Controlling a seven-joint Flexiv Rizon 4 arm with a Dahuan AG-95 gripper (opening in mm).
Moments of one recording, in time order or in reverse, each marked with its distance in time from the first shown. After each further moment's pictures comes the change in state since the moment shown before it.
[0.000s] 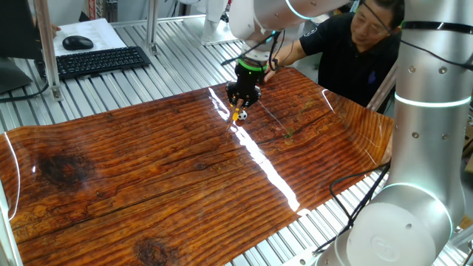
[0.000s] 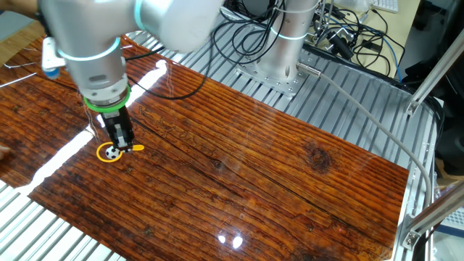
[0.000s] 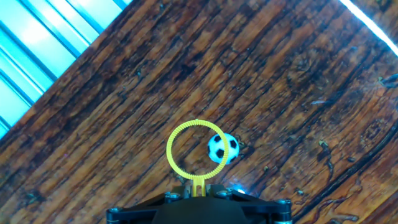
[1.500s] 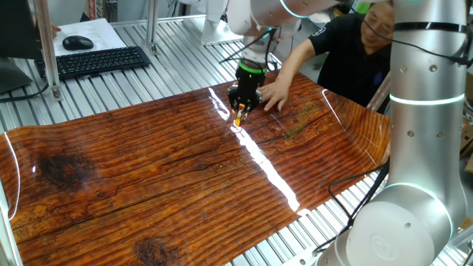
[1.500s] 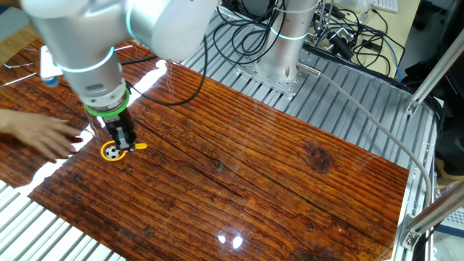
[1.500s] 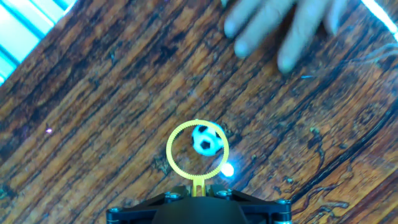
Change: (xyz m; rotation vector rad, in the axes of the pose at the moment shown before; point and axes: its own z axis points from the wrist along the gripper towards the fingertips) arm 0.012 -0.013 0.020 0.030 0.002 0.004
